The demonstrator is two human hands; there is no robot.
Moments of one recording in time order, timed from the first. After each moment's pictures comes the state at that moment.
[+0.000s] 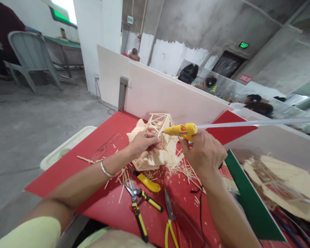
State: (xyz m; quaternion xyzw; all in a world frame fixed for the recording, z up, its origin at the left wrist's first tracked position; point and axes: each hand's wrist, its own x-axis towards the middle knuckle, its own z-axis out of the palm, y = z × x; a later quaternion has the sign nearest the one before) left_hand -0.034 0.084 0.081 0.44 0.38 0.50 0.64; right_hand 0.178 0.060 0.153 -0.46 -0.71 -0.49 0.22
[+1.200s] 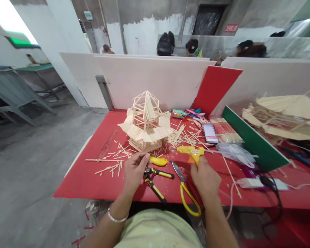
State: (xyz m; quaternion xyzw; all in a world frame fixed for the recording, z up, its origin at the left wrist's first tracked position) left_hand -0.009 -0.053 -0.012 0.46 0.48 0.58 0.47; right_hand 0.225 -0.083 0.001 -0.85 -0.52 -0.01 0.04
